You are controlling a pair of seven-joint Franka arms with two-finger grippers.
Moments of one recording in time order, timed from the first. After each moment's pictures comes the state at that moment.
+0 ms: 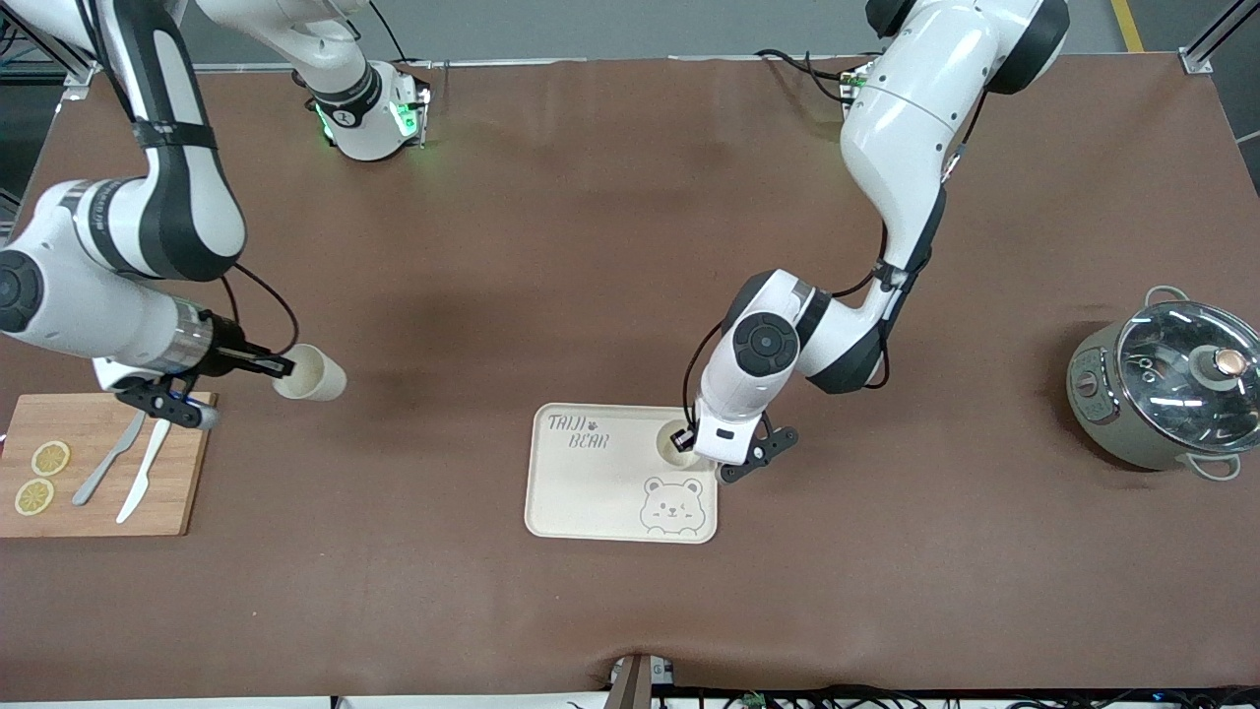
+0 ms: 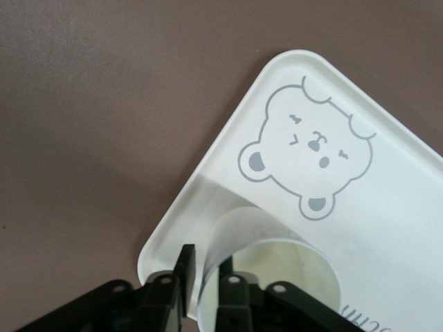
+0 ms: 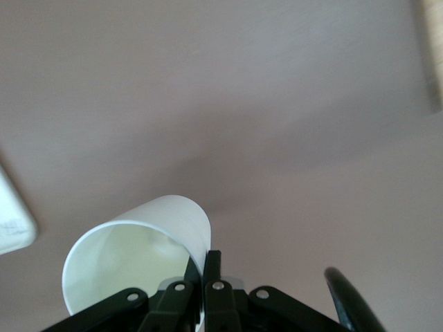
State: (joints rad) left arm -0.49 0.83 -0.11 -1.37 0.02 2.33 -1.13; right arm 0.19 0.26 -0.15 -1.82 0.23 1.94 0.35
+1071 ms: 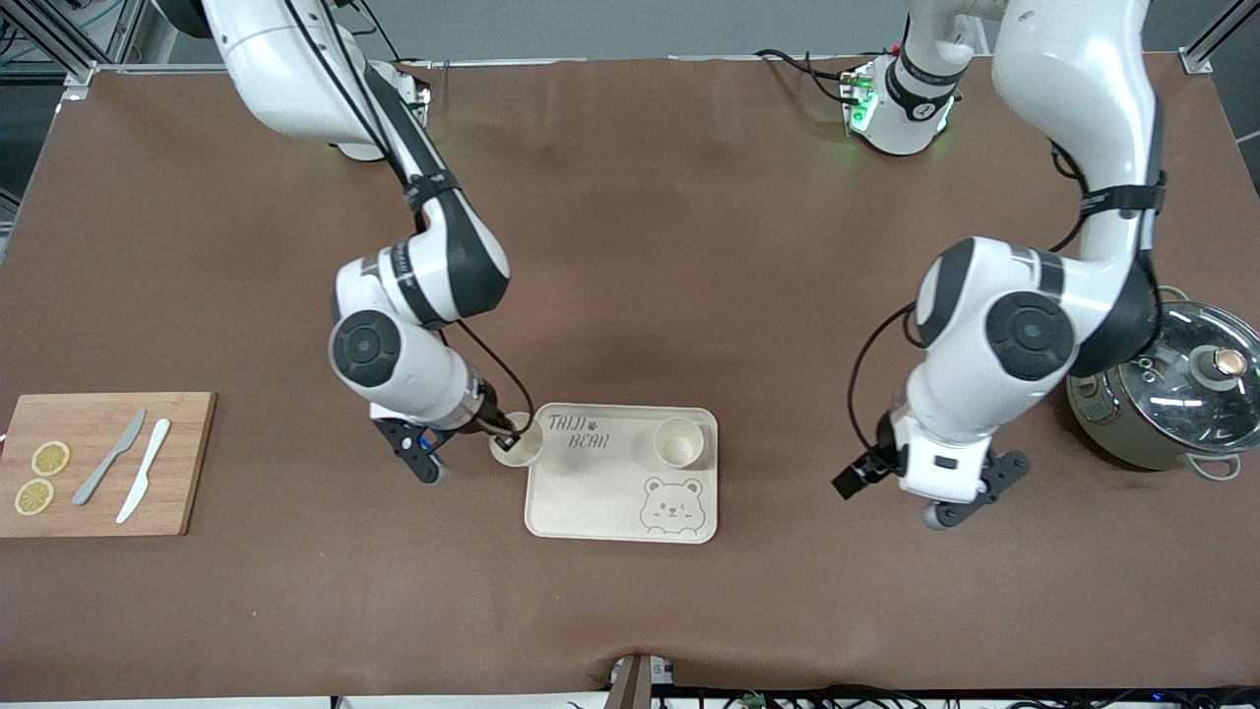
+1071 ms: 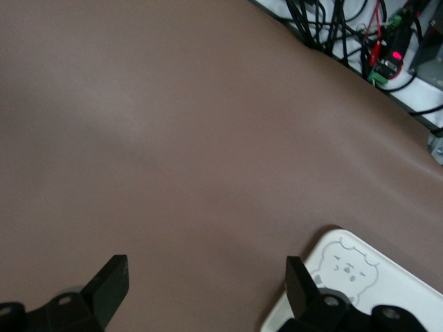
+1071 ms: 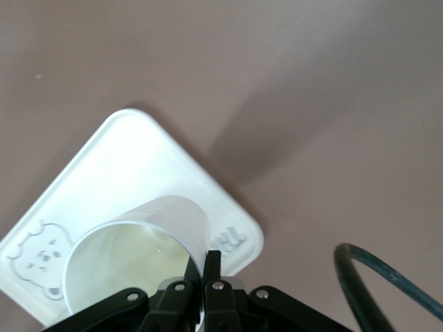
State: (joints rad) left arm -0.26 0.57 -0.03 -1.32 0.02 2.04 -0.83; right arm 0.56 0.67 -0.13 -1.41 0.27 2.15 1.15
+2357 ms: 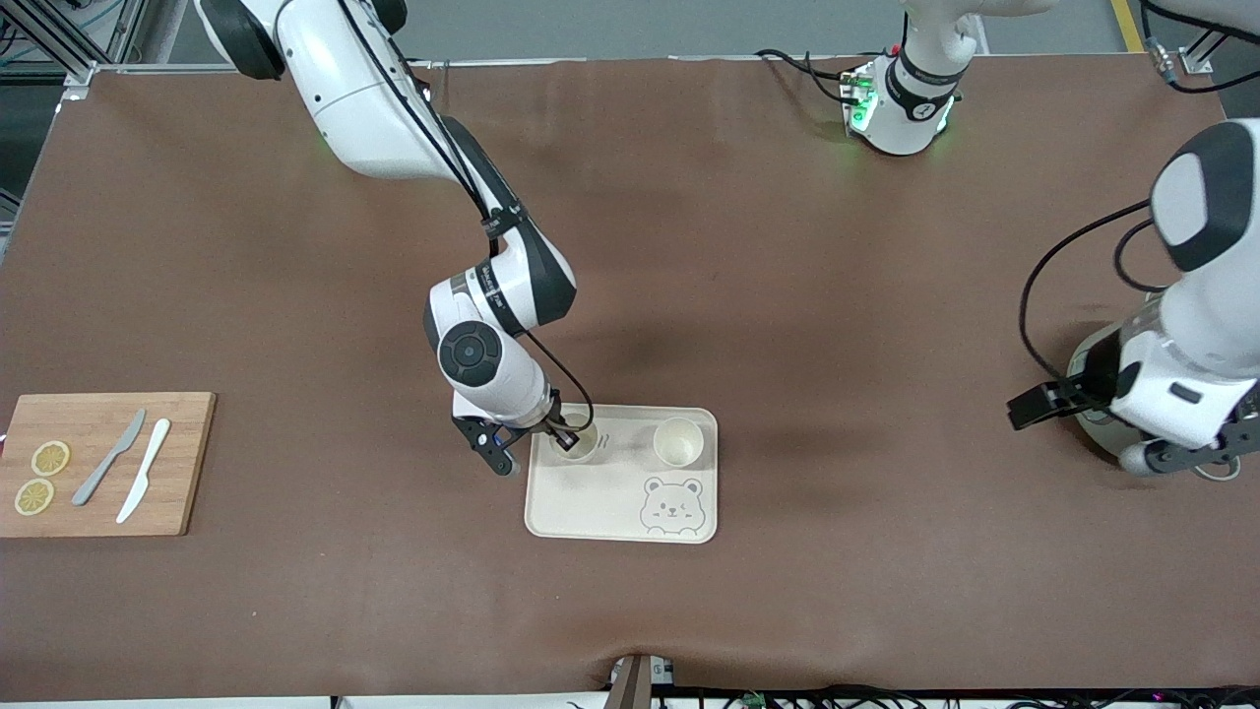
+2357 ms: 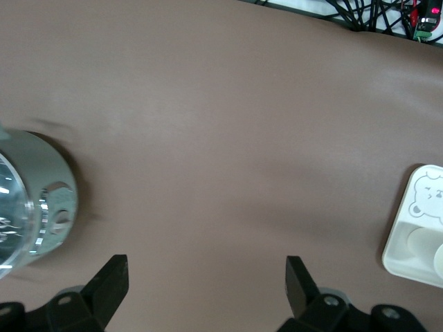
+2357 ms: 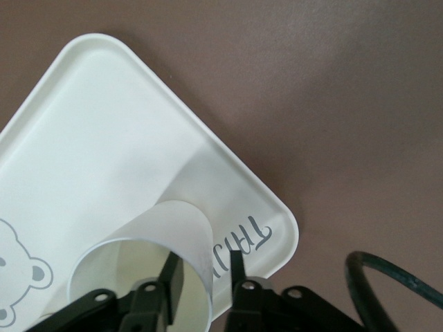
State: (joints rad) left arm -0.06 0.35 -0.02 -1.32 0.02 1.74 -0.30; right arm 0.63 0.80 -0.13 -1.40 0.27 2.25 1.21
